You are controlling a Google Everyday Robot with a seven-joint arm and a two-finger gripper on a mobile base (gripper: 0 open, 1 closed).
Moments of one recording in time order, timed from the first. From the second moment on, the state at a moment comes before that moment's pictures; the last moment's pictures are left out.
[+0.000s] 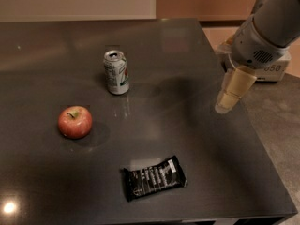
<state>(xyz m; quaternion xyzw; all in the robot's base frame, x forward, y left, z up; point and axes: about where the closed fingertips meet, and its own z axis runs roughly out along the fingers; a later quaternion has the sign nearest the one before) 0.514 -0.168 0.927 -0.63 0.75 0.03 0.21</state>
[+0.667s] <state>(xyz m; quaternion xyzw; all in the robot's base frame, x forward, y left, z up) 0.517 -0.159 0.898 -0.64 0.73 0.07 0.23</state>
